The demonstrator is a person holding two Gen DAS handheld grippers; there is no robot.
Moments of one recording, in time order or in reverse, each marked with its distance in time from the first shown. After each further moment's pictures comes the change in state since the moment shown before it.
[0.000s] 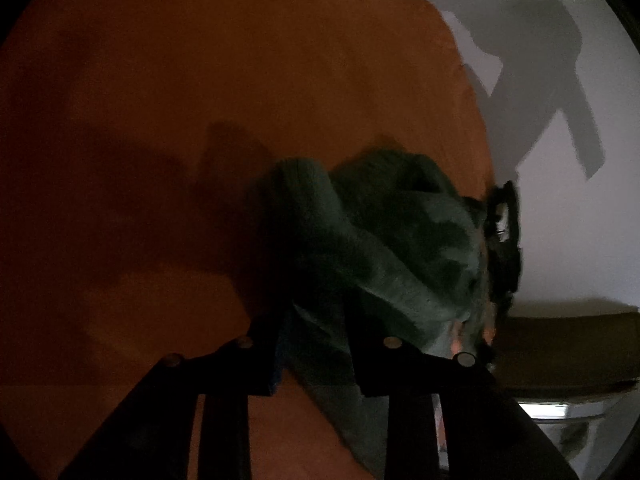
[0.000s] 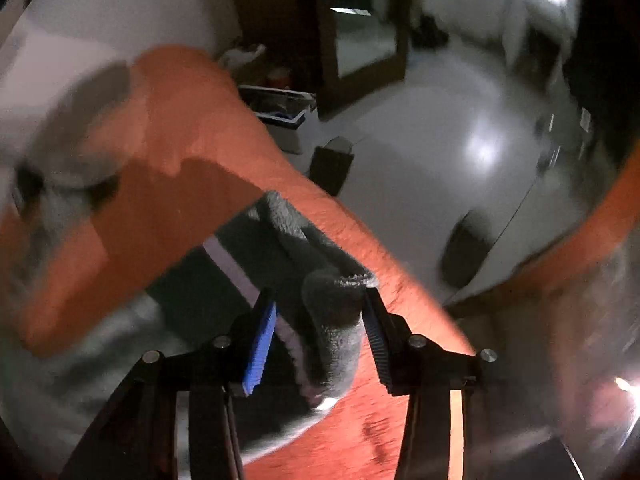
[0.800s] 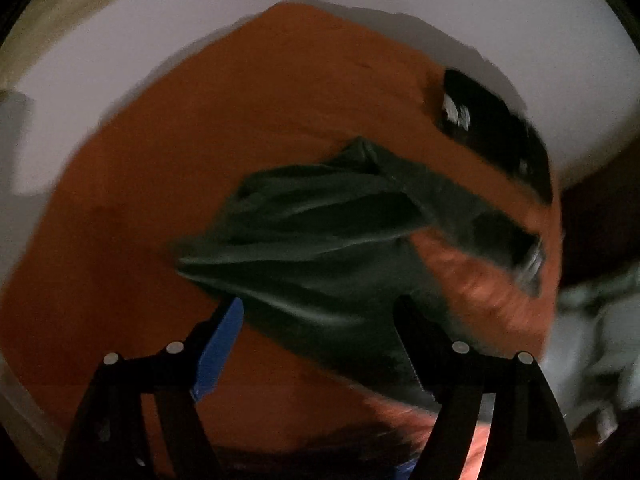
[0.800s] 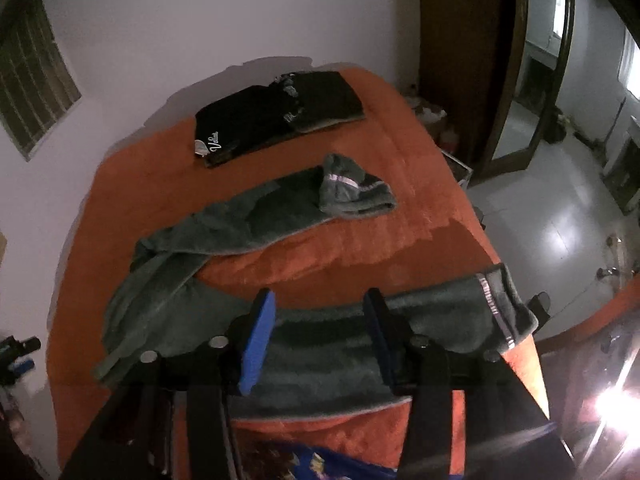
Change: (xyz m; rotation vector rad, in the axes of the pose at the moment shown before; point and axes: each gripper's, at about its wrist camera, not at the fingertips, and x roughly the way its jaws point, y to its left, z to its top) left arm -0.072 -0.332 -0.150 0.523 -0.013 0.434; right arm -0.284 0.277 -0.015 -0.251 -0.055 0.332
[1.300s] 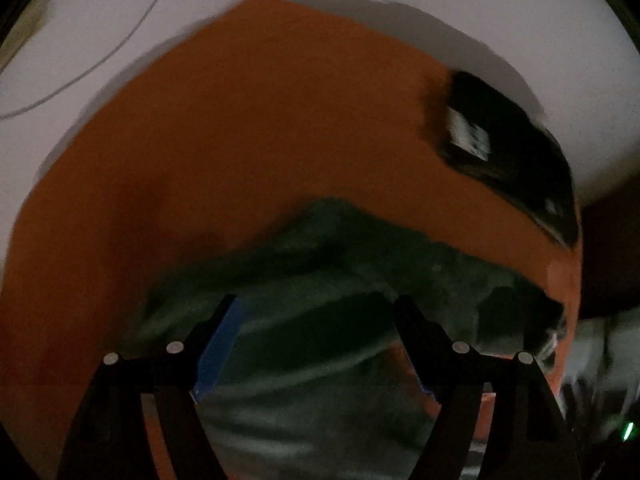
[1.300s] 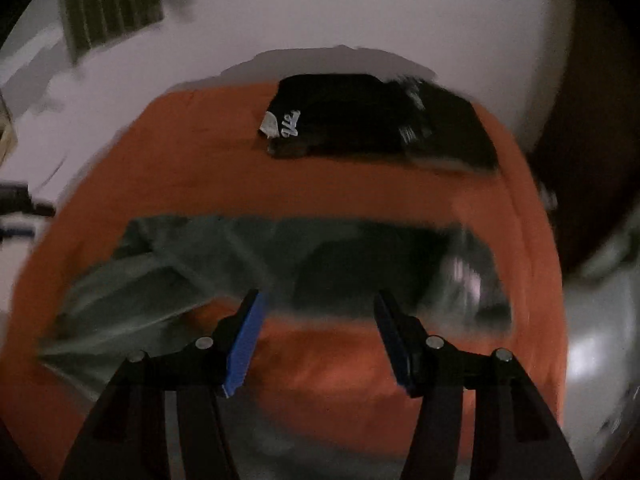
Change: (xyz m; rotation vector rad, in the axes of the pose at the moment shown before) left arm 0.172 -0.092 0.168 0.155 0.018 0.002; right arm 0.233 0.094 0.097 -0.463 -0.020 0.161
